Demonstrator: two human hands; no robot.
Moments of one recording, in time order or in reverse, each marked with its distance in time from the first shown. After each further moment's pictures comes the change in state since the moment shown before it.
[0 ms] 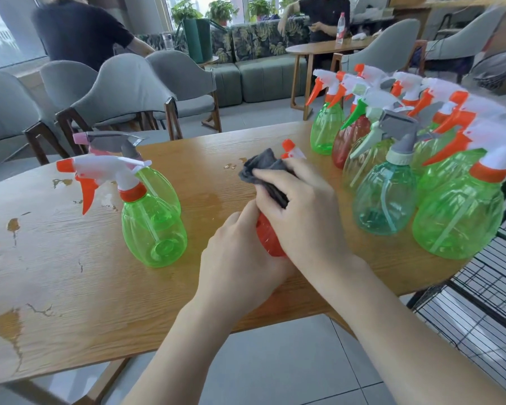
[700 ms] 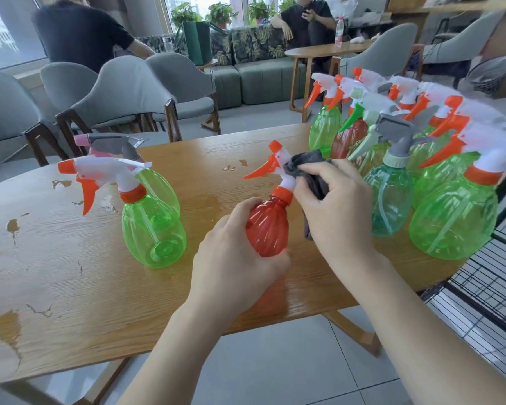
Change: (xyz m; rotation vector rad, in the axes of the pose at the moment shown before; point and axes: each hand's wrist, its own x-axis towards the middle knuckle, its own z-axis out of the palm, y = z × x) left_hand -0.004 -0.005 -0.005 -0.012 0.018 -0.058; right_hand 0.001 0.035 -0.021 -0.034 0.045 0.173
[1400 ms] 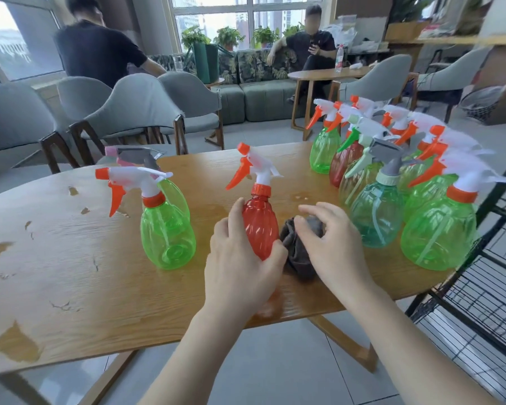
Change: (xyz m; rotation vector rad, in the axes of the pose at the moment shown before) left_hand -0.008 -0.003 0.011 -0.038 0.135 -0.057; right_hand -0.027 -0.010 -0.018 0.023 -0.364 0.360
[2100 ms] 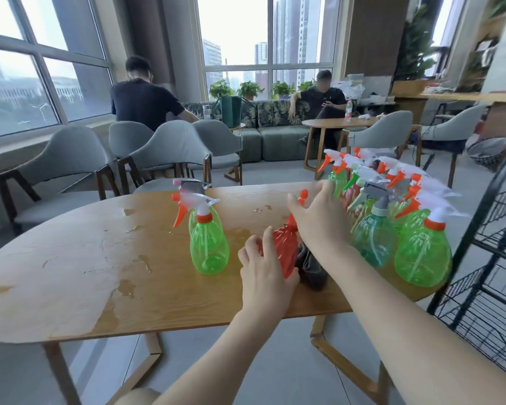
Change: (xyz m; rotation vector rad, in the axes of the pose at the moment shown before) left_hand -0.021 0.005 -0.002 0.149 0.045 0.058; right_hand 0.016 -0.097 -0.014 -0.225 0.193 -0.053
